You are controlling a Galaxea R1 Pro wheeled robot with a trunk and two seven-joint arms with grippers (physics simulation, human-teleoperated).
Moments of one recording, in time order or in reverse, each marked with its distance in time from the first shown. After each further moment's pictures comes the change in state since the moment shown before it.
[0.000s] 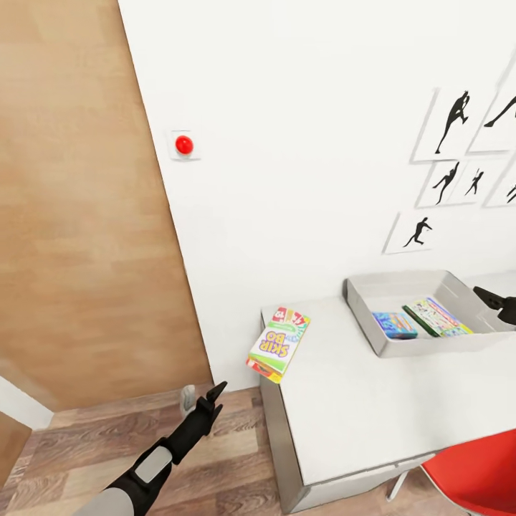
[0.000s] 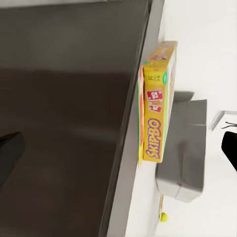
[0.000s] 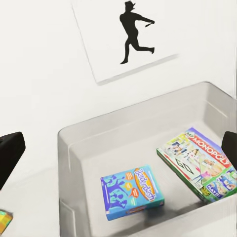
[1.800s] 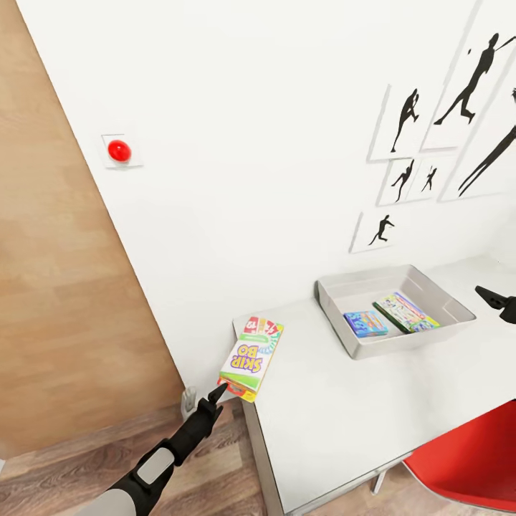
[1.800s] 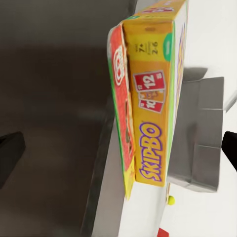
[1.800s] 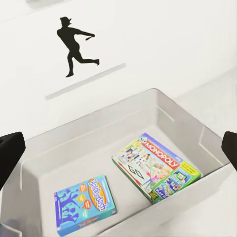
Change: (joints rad) left arm 0.001 -0.009 0.001 0.007 -0.001 -0.020 0.020; right arm 0.000 -0.002 -0.005 0.000 0.000 0.000 0.000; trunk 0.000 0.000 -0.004
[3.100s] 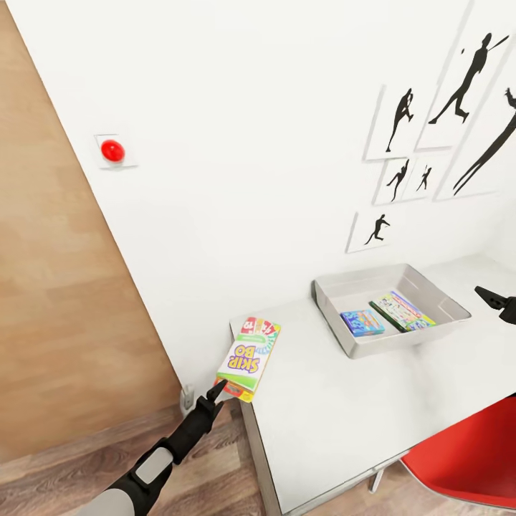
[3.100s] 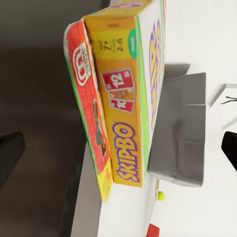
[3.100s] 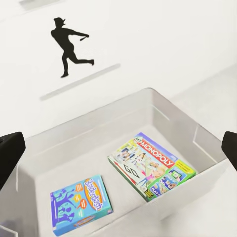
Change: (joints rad) left arm 0.000 0.006 0.000 -0.003 -0.002 0.000 -0.068; right arm 0.000 0.004 -0.002 0.000 0.000 0.000 0.000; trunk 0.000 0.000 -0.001
